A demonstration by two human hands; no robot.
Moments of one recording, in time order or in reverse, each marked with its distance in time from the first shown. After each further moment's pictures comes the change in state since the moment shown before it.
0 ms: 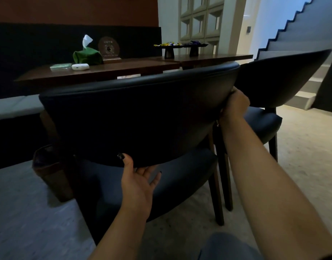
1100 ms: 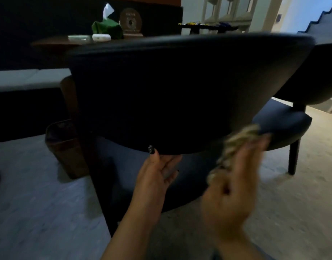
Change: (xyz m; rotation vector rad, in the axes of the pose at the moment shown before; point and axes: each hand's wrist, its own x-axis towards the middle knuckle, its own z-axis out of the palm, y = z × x) left_hand 0.003 0.003 -0.041 0.243 -0.200 -0.005; right_hand -0.197 0.124 -0.060 -0.485 -0.214 -1.120
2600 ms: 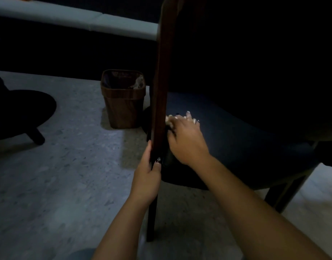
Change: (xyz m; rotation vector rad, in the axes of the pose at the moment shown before) left_hand -0.049 -0.047 -0.159 0.504 0.523 -0.004; right_hand -0.068 -0.022 0.196 -0.118 -1.180 0.017
